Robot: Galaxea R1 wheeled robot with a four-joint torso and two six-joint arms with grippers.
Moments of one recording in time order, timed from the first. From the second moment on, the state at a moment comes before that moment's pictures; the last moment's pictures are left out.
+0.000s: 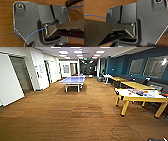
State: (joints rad) left arm 1.54 2.89 -2.49 0.05 -0.09 0.00; right arm -1.54 2.97 -2.54 -0.24 0.07 0.22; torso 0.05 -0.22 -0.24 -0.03
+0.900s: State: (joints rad) left arm 1.54 2.90 -2.50 0.05 -0.09 0.00; right arm -1.54 2.97 -2.54 -0.24 0.07 0.22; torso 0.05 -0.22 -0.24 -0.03
